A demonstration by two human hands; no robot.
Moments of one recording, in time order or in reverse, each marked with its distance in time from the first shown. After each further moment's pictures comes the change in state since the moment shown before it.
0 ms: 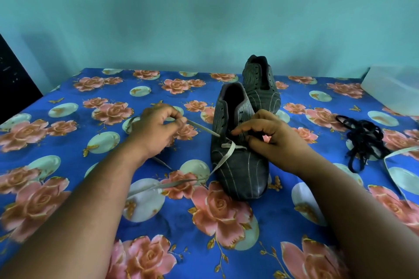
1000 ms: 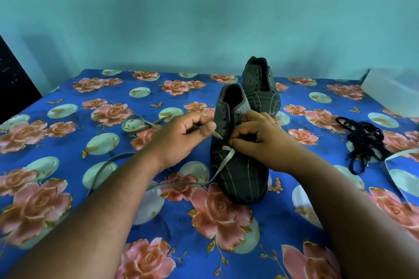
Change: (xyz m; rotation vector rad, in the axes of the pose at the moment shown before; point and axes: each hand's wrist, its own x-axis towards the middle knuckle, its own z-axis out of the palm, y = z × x) left_hand -0.020 0.034 0.028 -0.099 -0.262 0.220; right_hand 0.016 -0.015 0.011 -0.202 -0.089 0.126
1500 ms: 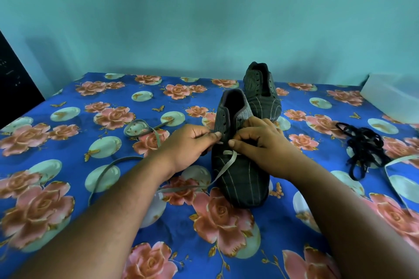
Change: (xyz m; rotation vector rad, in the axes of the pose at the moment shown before) left_hand 0.007 -0.006 0.009 0.001 -0.003 -0.194; right_hand -0.001 0.001 0.003 -0.022 0.026 -0.004
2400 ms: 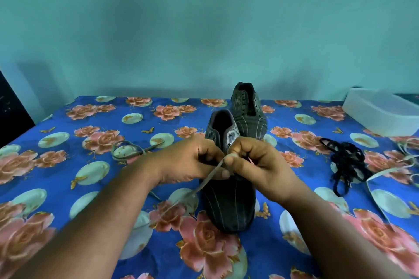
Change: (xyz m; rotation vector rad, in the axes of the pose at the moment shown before) left_hand 0.008 0.056 -0.010 0.063 -0.417 0.207; right_hand -0.019 -0.014 -0.015 0.634 0.072 -0.189
